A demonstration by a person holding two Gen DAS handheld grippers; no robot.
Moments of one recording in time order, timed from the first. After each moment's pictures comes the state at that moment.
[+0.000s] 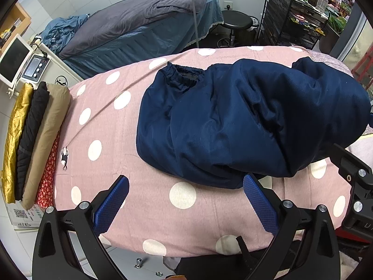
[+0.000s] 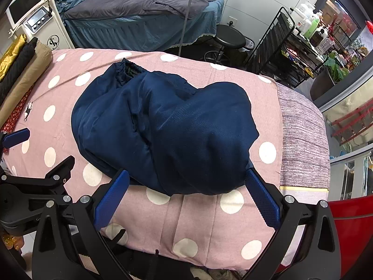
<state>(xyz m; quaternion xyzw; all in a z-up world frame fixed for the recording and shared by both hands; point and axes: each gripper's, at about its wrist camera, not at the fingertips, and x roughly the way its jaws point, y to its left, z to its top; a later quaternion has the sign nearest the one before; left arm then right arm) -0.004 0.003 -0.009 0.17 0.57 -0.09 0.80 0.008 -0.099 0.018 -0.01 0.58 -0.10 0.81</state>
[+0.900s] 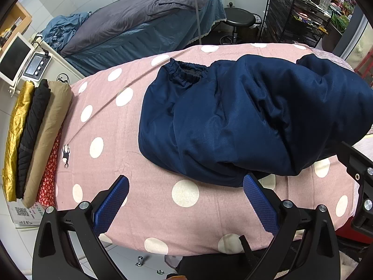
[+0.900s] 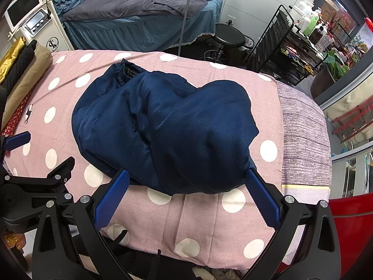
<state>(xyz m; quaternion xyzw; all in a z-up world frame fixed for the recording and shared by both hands) -0.002 0.007 -0.016 0.17 0.58 -0.09 0.79 0.003 -0.102 0.024 0.00 0.58 -0.10 0.81</state>
